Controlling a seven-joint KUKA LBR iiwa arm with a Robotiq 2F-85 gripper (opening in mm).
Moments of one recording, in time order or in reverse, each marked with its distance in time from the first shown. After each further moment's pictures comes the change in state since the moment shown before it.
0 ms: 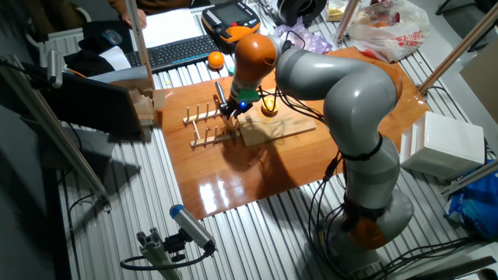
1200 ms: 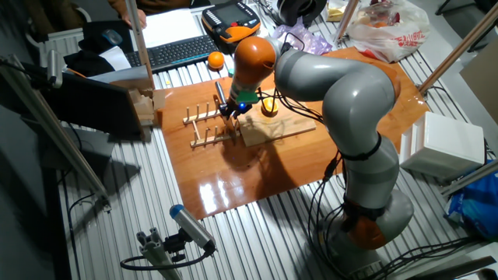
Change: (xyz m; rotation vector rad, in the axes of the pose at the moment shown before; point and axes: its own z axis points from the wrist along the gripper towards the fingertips) arm -0.003 -0.001 0.009 0.009 -0.008 0.014
